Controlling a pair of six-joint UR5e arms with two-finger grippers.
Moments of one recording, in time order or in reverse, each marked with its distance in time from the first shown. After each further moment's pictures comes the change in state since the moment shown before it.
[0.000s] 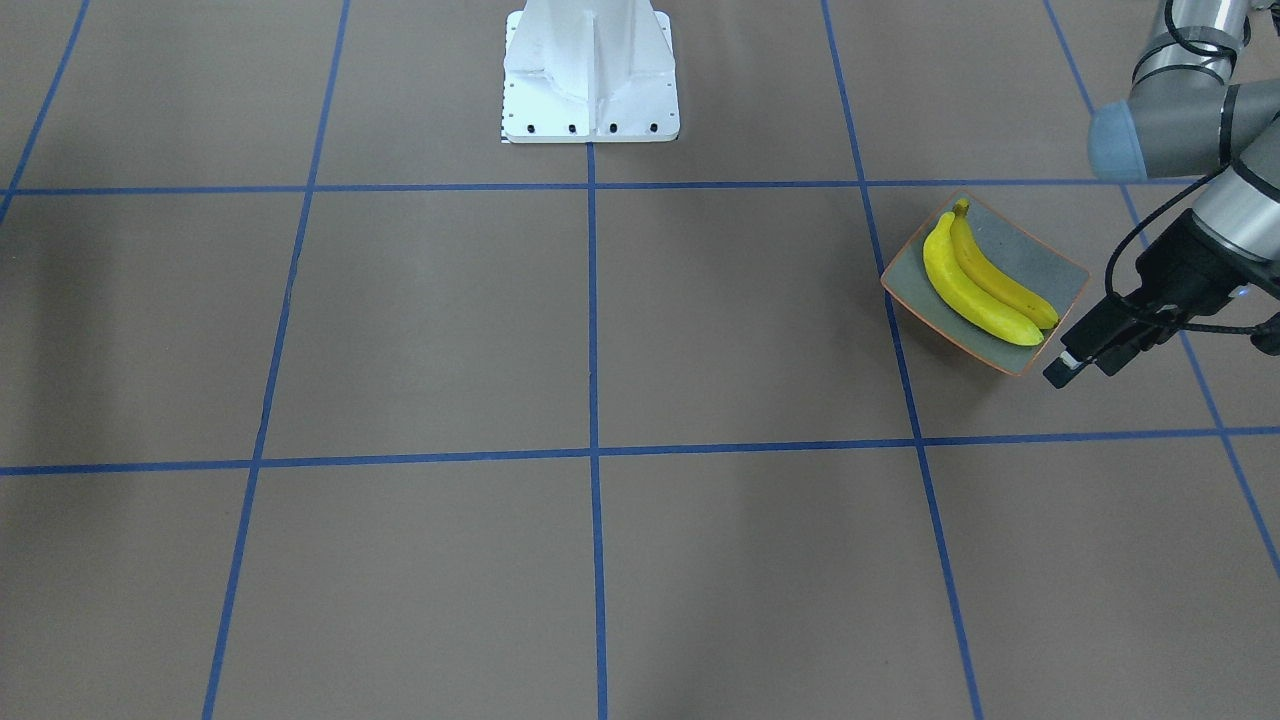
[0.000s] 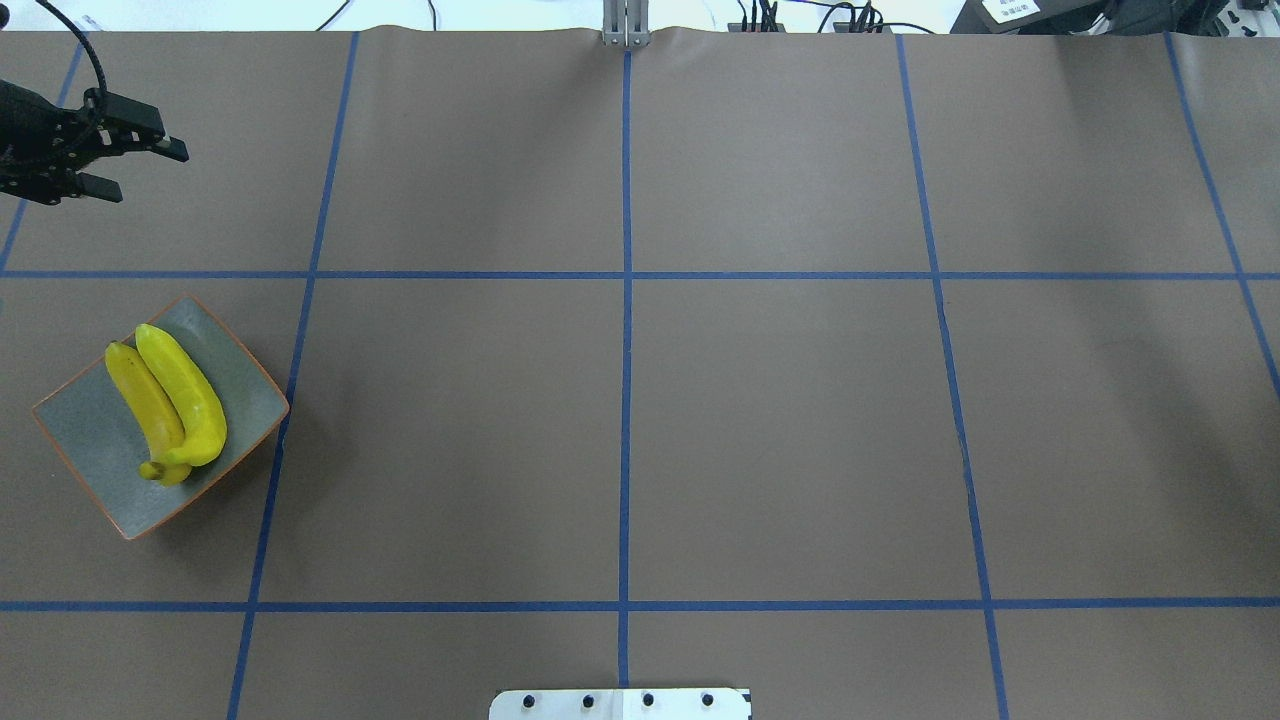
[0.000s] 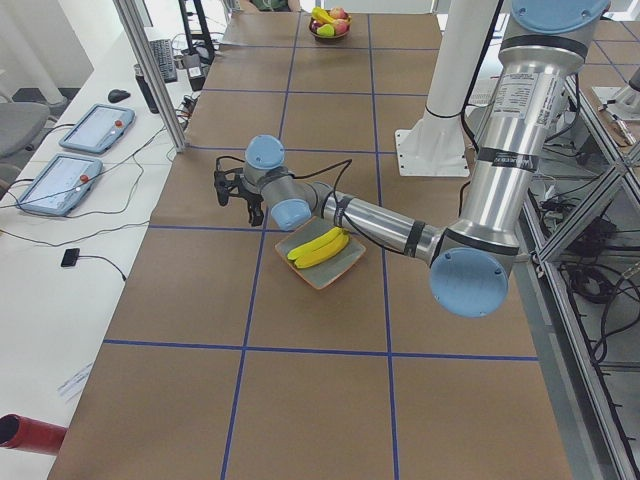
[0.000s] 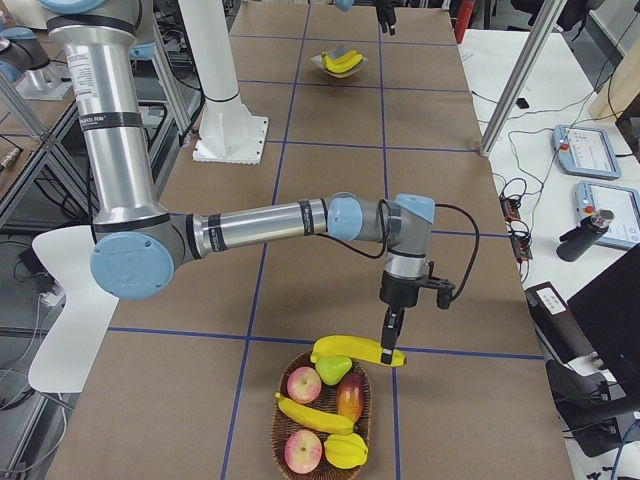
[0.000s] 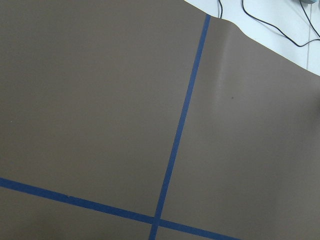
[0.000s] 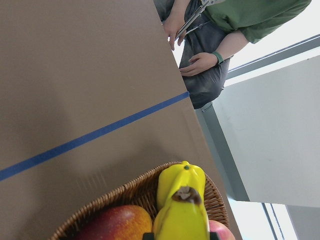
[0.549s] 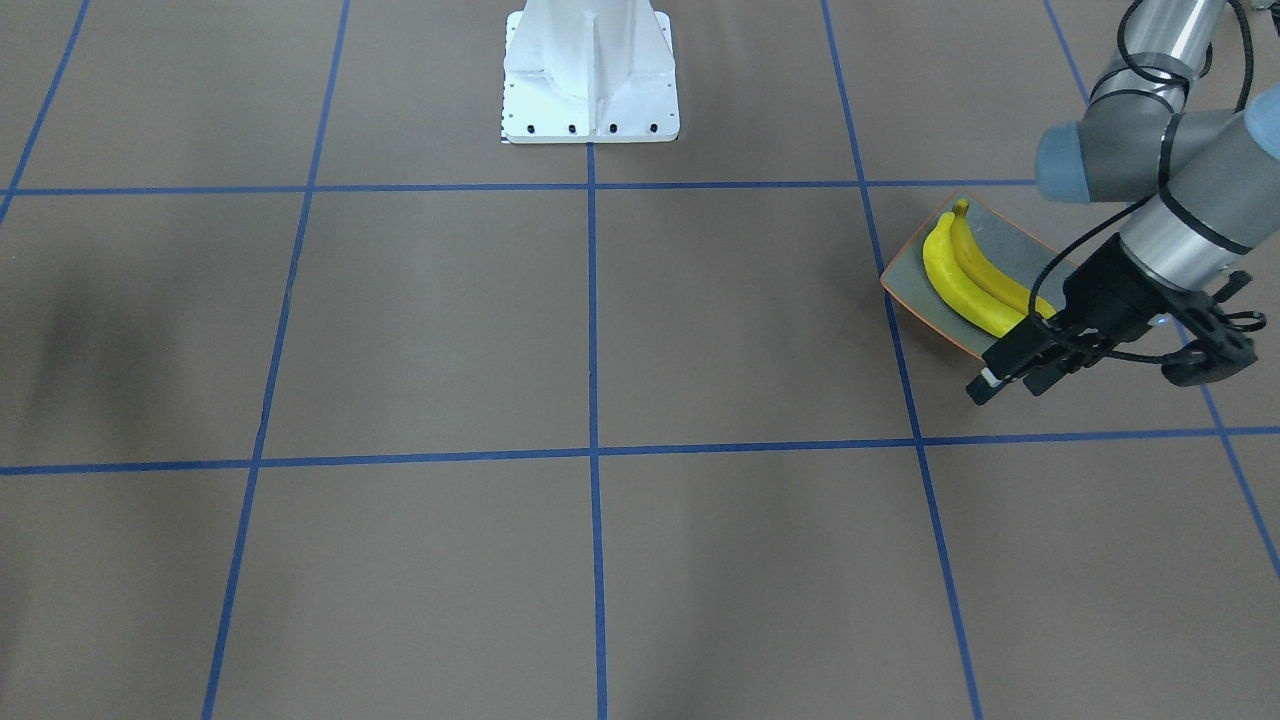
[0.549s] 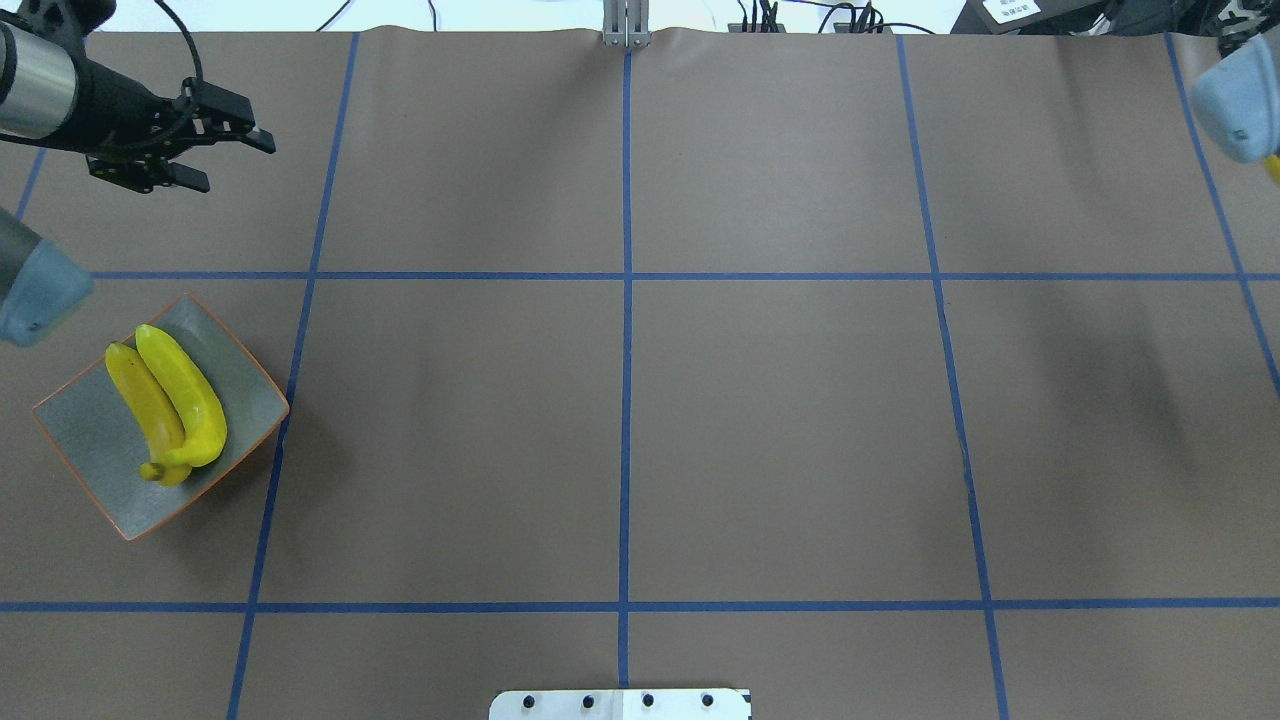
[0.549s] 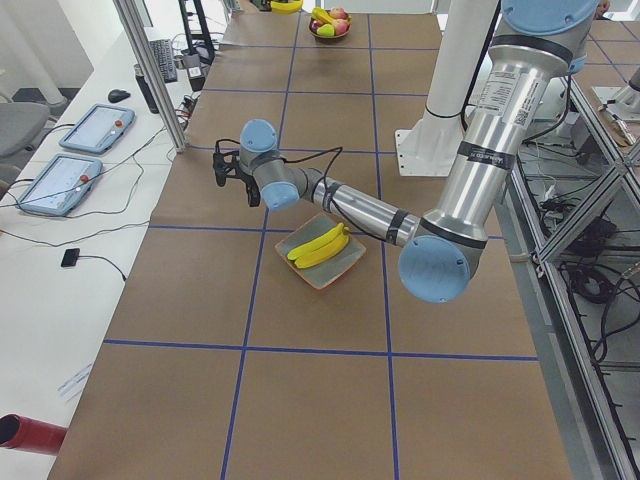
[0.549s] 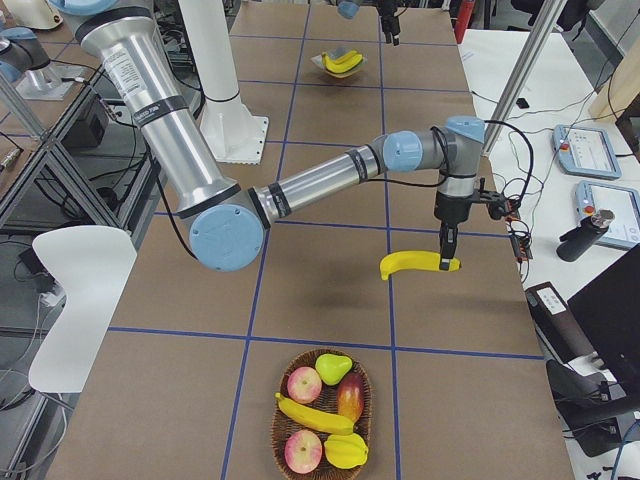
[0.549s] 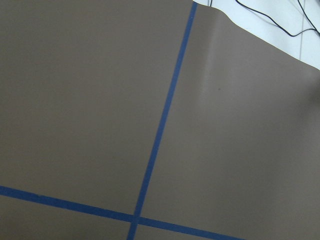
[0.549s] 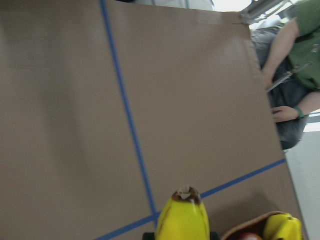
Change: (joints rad) left arm 0.077 -0.146 0.056 0.001 -0.005 -0.073; right arm -0.129 0.344 -0.111 -0.010 0.299 0.117
